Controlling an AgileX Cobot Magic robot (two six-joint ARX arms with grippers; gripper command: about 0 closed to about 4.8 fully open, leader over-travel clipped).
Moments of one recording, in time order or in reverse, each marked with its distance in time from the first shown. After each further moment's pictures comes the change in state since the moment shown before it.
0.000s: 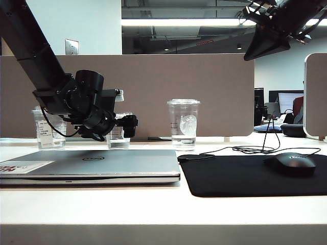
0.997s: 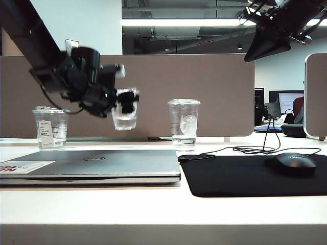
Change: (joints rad) left arm 0.000 -0.114 0.002 0.003 0.120 0.011; right arm 0.000 0.000 0.000 -0.014 0.000 -0.003
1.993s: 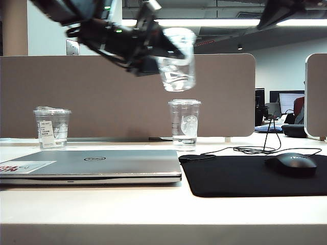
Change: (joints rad) left arm -0.167 -0.311 -0.038 -0.462 0.666 0.017; right arm 0.000 -0.167 0.000 -0.062 0.098 -0.095
